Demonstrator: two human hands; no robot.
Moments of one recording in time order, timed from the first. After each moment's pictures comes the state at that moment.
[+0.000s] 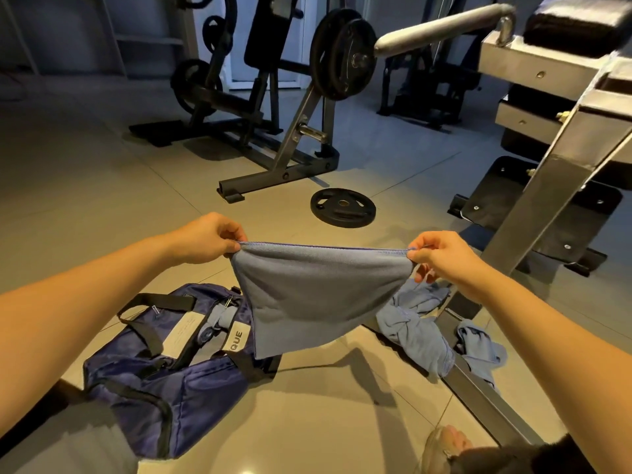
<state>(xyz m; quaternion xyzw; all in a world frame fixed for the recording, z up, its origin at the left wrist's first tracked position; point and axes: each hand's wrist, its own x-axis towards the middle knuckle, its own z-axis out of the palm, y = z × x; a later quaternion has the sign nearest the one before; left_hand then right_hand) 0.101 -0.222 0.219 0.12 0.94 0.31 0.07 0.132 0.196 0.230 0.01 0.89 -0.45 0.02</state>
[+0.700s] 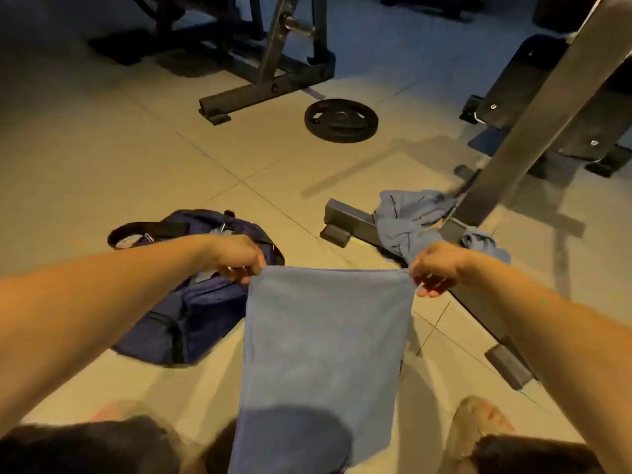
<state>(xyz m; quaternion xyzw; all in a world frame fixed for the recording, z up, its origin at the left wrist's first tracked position) 0.137 -0.164 0.066 0.00 0.87 0.27 0.42 0.182 0.235 0.075 0.18 0.85 -0.38 0.32</state>
